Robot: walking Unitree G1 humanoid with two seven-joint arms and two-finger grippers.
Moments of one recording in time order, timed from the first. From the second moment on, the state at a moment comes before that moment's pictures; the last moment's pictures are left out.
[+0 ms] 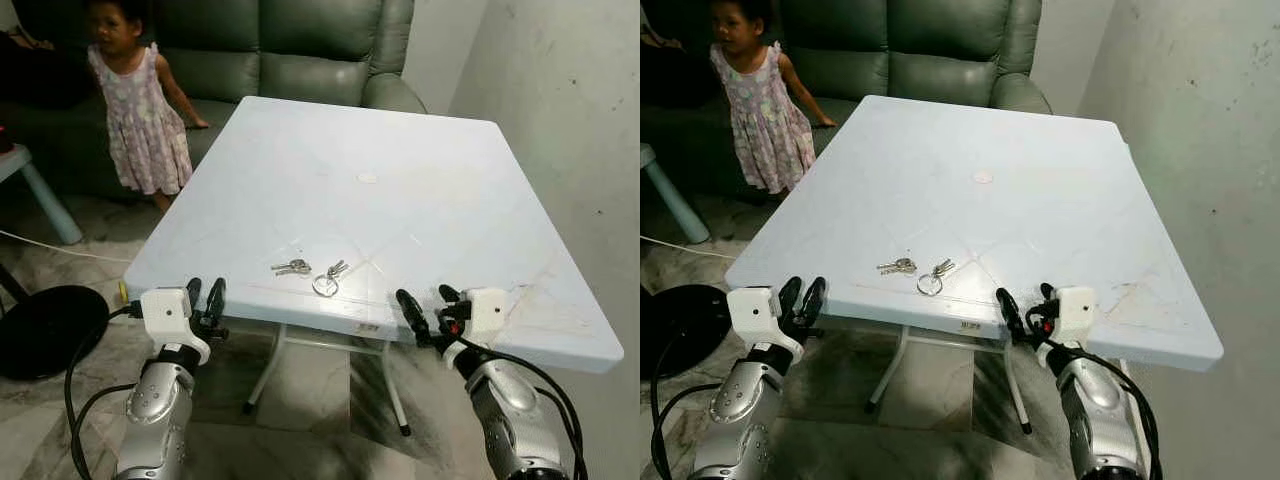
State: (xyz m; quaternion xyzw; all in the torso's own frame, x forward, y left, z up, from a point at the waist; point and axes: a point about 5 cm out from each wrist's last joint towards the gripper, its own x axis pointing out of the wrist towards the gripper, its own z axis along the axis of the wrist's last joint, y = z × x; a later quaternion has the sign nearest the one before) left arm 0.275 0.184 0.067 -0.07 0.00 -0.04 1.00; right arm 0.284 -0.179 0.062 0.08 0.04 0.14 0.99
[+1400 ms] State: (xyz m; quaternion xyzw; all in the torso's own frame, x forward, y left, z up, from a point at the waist) left arm 0.289 0.185 0.084 -0.07 0.00 -0.04 1.00; right arm 0.288 -0.181 0.079 0.06 0.00 0.08 0.99
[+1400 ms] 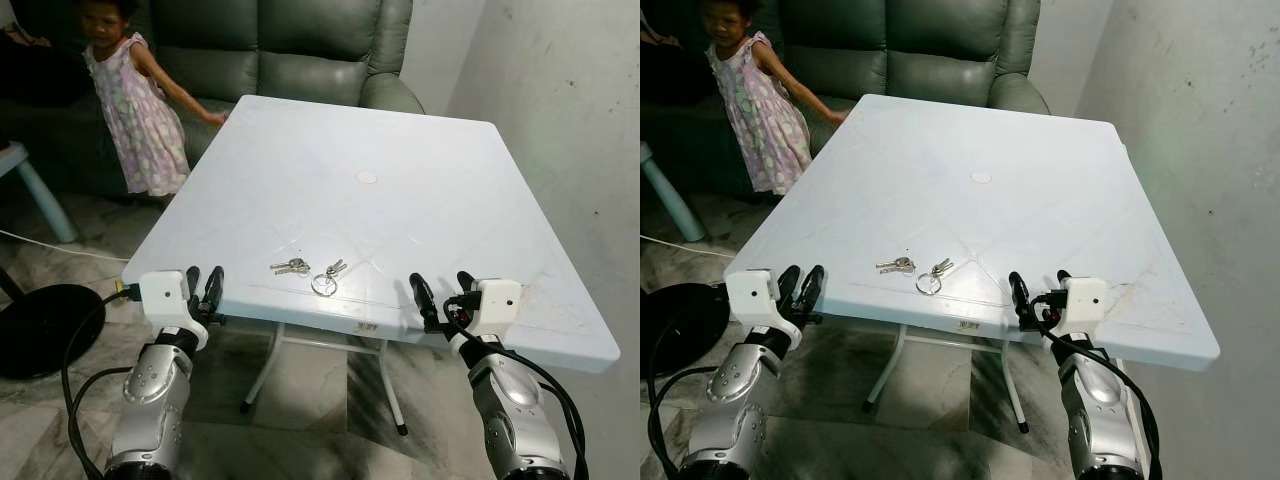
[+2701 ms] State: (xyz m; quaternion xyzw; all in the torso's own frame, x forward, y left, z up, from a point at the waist) left arm 0.293 0.176 0.080 -0.09 0.00 -0.04 0.99; right arm 0.283 -0.183 0.079 0.05 0.01 0.08 1.00
